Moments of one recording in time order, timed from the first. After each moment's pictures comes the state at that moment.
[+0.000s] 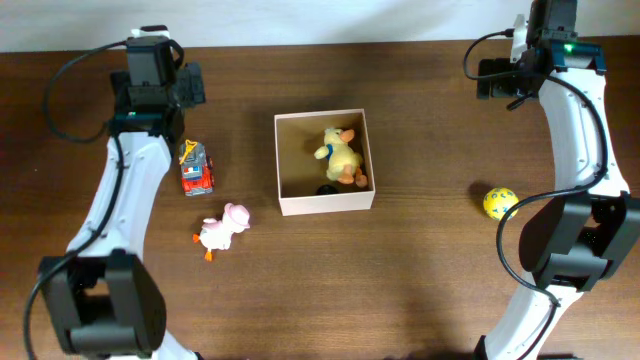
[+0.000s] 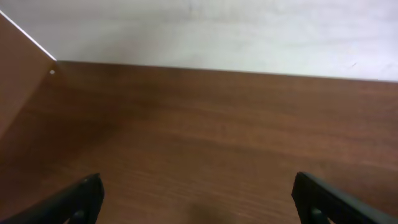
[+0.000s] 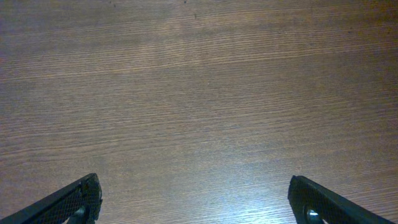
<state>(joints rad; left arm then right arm) -0.01 1.79 1.48 -0.32 -0.33 0.00 -0.15 2.08 2.01 -0.96 0.08 -0.08</state>
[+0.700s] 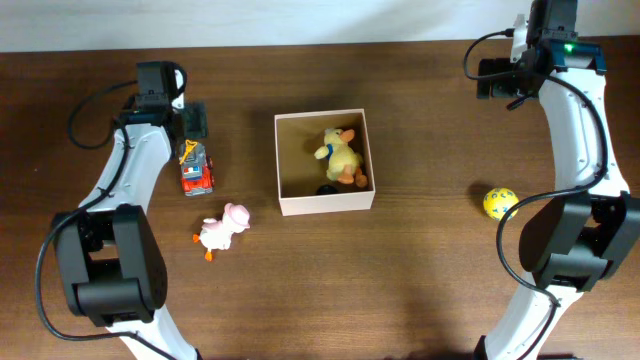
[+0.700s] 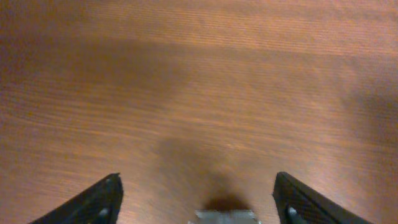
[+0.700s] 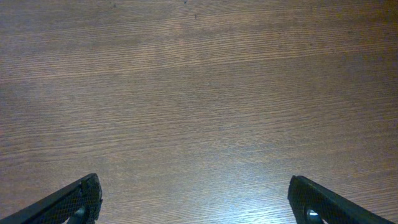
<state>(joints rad) 0.05 1.96 1.48 -0.49 -0.15 0.01 -0.15 2.08 2.01 -0.96 0.08 -0.08</state>
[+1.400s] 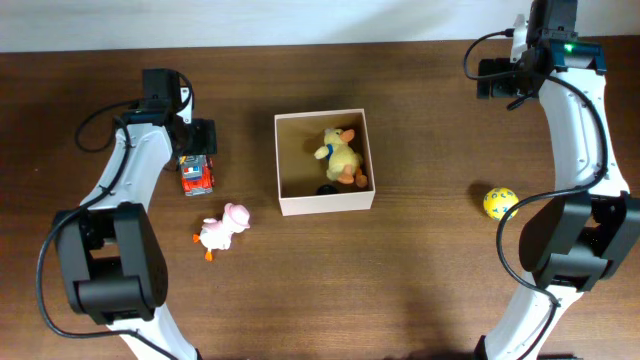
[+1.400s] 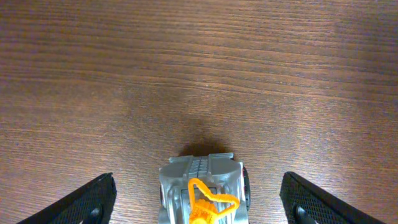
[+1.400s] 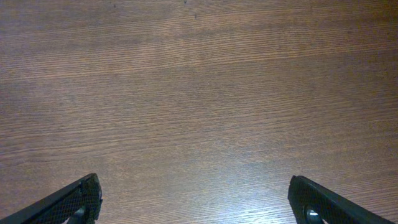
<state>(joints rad) 0.05 1.97 1.48 -0.64 -0.08 0.01 -0.15 2.08 2.01 -0.96 0.07 -0.08</state>
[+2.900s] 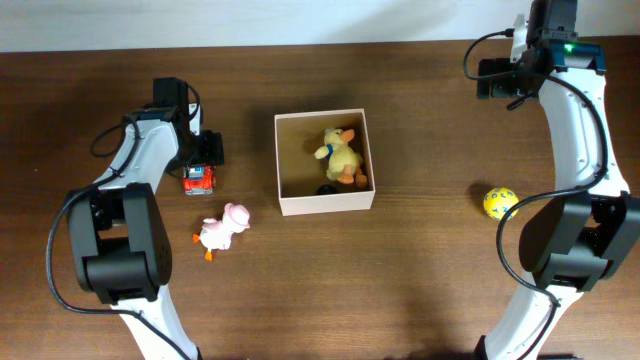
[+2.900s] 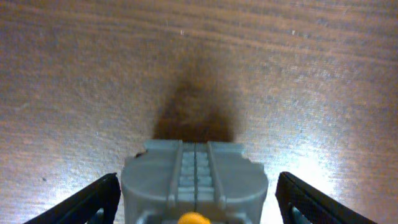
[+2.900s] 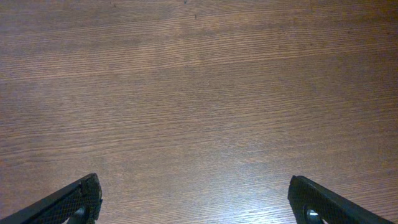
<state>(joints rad) 0.05 2.09 1.52 -0.74 0.00 -0.05 -0.15 2.08 2.01 -0.96 0.08 -0.08</state>
